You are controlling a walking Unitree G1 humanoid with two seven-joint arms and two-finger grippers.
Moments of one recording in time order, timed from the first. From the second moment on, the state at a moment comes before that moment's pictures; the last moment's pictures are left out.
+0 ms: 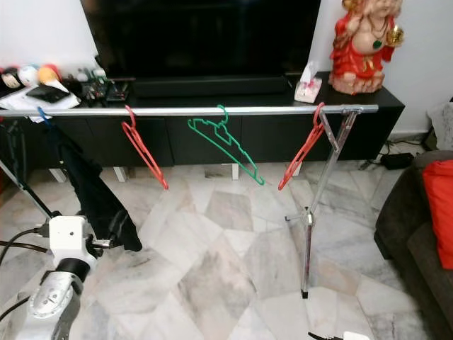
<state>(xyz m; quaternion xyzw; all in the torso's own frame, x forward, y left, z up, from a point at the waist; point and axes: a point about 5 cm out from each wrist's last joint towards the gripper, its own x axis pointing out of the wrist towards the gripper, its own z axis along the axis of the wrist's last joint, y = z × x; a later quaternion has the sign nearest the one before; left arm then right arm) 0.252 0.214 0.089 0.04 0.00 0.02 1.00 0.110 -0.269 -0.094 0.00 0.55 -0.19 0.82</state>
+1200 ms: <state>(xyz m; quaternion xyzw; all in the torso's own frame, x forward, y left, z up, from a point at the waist) 0.187 0.238 -0.072 0.08 0.45 0.07 0.89 0.125 -0.263 -0.092 0.01 0.53 -0.17 0.83</state>
